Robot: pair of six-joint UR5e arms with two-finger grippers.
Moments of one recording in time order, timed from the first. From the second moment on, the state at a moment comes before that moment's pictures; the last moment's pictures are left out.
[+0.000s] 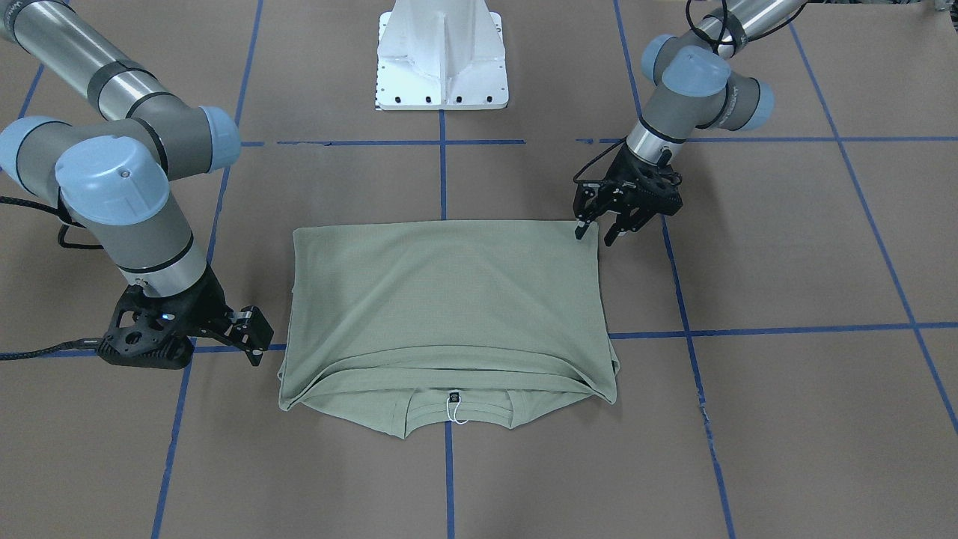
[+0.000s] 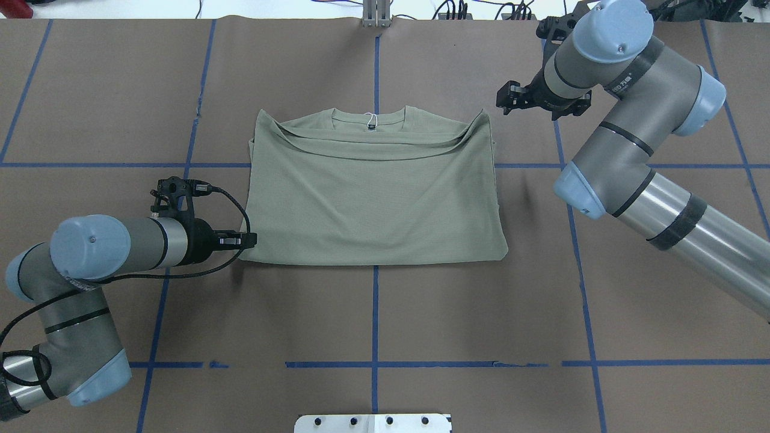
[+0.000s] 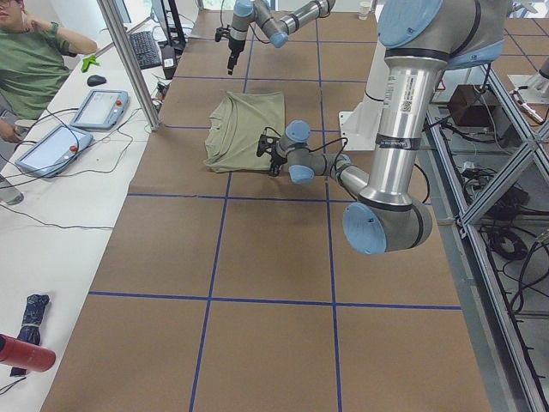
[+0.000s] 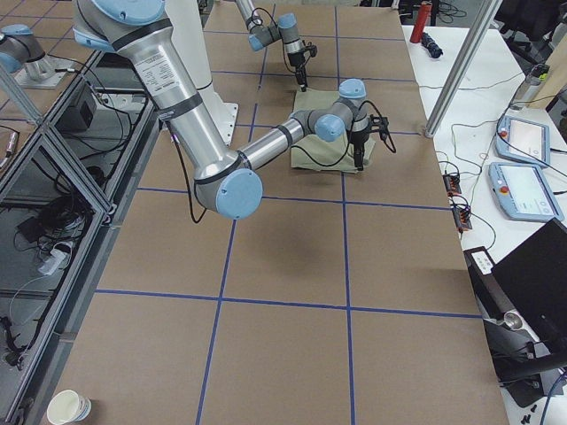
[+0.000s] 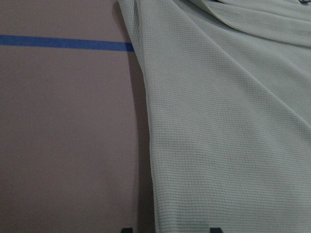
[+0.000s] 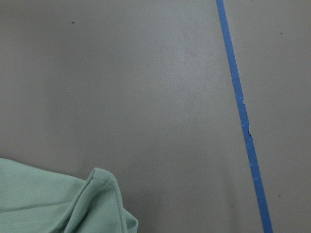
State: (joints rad) left arm -0.50 -1.76 -1.72 -2.38 -1.68 -1.21; right arm 0.88 -1.02 1.52 -1.33 1.90 1.07
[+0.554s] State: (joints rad) left arm -0.48 -1.76 -1.72 -2.38 -1.68 -1.21; right arm 0.88 -1.02 1.52 -1.33 1.90 1.07
